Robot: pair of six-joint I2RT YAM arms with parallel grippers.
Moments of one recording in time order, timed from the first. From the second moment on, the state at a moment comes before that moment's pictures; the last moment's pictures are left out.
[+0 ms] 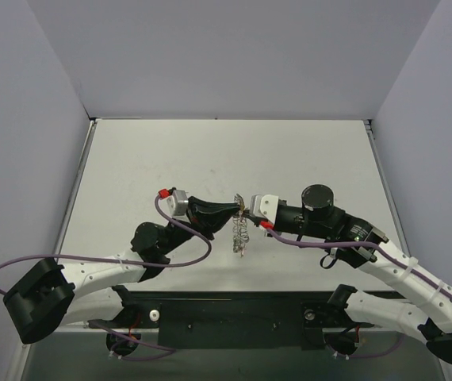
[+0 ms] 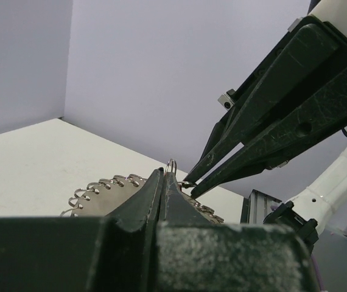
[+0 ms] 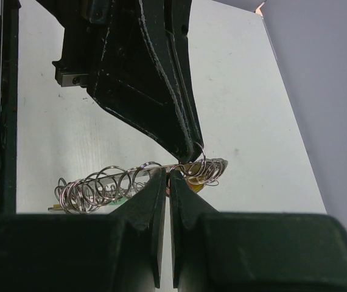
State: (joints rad) left arm -0.89 1.13 0.40 1.20 0.21 -0.40; right arm 0.88 0.90 0.95 -0.34 -0.34 -0.58
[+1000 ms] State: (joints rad) left arm -0.83 1.19 0.34 1.24 0.38 -0.48; right arm 0.67 0.96 0.96 -0.26 -0.57 -0.02
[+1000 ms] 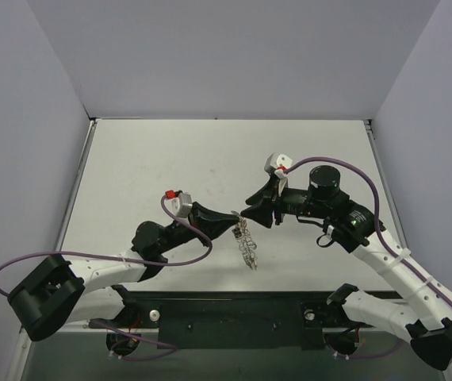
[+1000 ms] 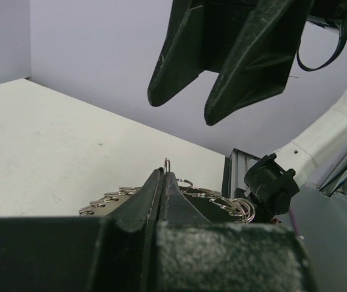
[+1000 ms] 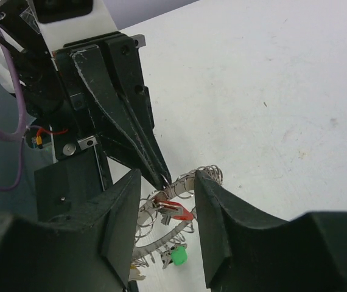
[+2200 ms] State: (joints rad) left arm -0.80 1.15 0.34 1.24 0.48 -0.52; right arm 0.63 1.04 0.96 -0.34 -0.84 -0.19
